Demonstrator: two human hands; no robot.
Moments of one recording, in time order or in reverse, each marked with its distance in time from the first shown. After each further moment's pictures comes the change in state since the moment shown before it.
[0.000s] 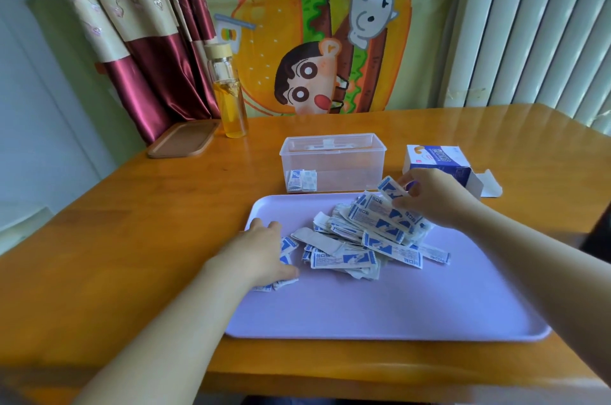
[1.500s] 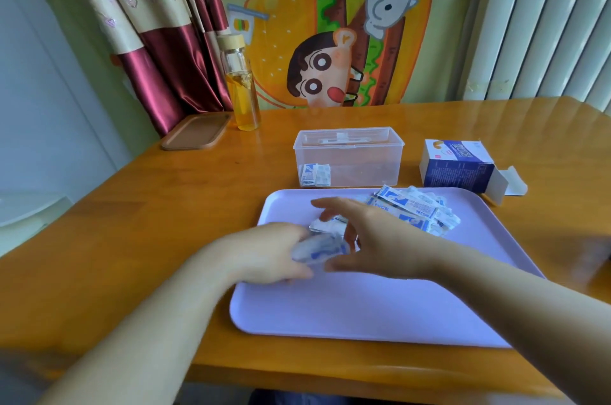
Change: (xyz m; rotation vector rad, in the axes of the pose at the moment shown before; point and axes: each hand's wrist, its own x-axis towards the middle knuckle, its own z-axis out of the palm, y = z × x) left_hand -0.021 -0.005 -0.026 -0.230 -0.122 0.370; right_hand -0.040 -0.061 0.052 0.118 -0.313 -0.568
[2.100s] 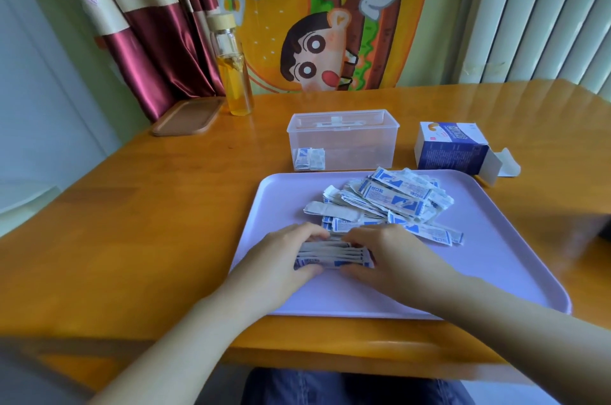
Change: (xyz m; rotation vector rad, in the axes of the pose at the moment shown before) left_hand -0.004 -0.004 0.064 -0.224 0.398 0.074; right_hand -0.041 0.012 0.034 -0.167 0.186 0.050
